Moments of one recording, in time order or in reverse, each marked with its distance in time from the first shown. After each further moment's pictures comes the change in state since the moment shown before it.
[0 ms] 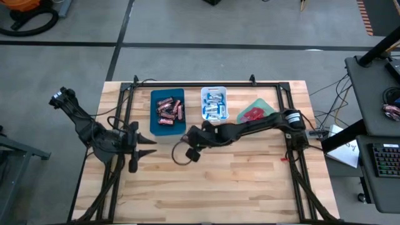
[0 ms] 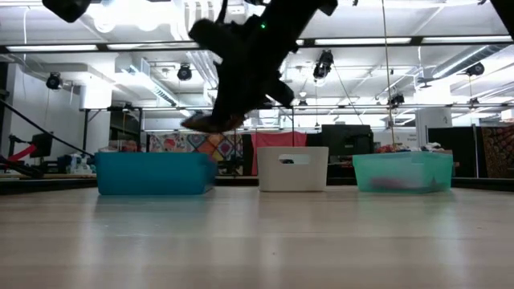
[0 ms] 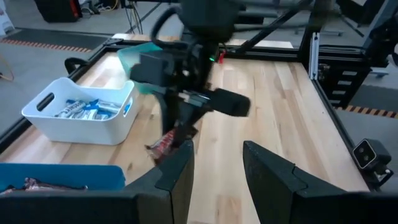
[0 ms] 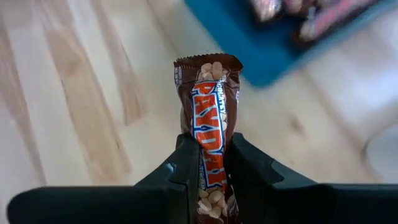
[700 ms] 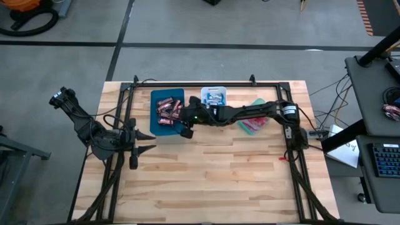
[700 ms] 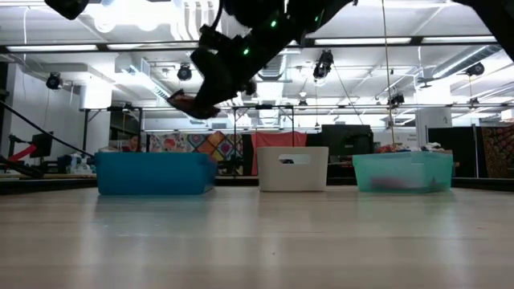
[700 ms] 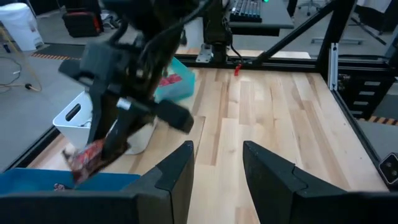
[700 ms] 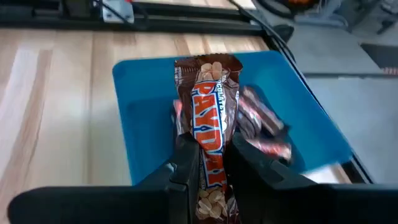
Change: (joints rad) left arm 0.000 -0.026 0.000 -0.001 -0.079 0.040; right arm -0.200 0.011 0.000 0.375 -0.029 -0.614
